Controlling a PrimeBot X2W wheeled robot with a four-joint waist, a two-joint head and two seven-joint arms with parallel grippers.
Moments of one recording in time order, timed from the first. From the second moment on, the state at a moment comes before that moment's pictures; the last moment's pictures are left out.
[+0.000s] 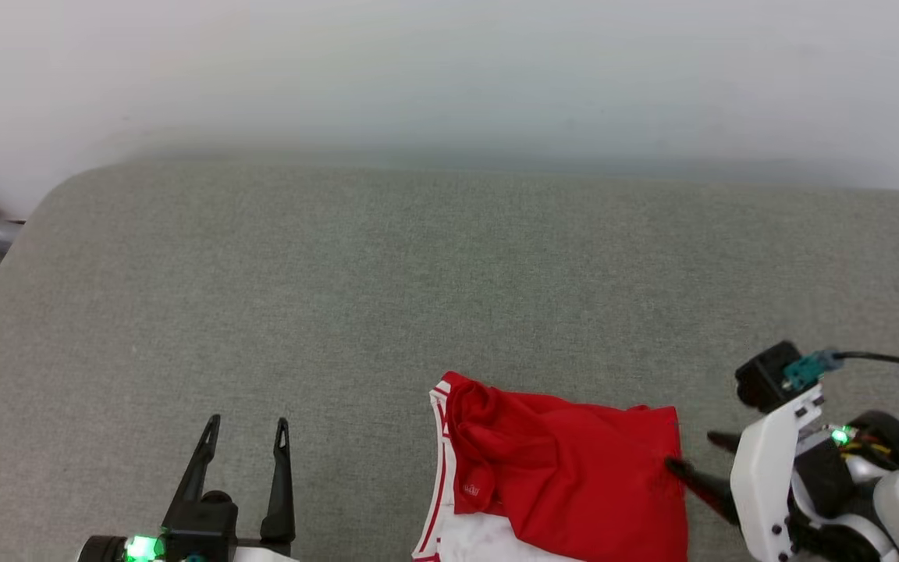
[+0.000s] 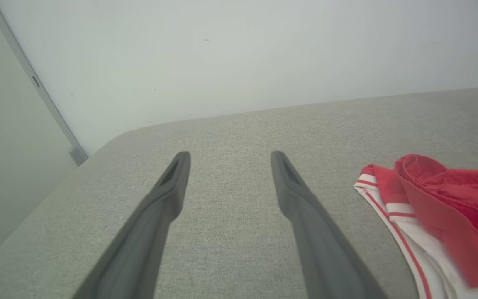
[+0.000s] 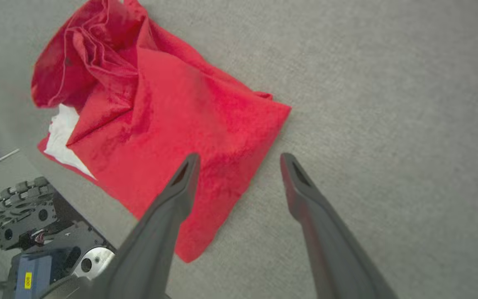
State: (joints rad) left arm 0.12 0.14 -0.13 0.03 -0.01 0.13 -0.26; right arm -0.23 -0.50 0.40 0.02 0.64 0.13 0.70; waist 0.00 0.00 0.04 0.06
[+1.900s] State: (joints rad) left arm 0.05 0.14 -0.07 -0.03 -0.01 0.17 -0.26; right arm -0.43 -0.66 0.53 0.25 0.62 0.13 0.40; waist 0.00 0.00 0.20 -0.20
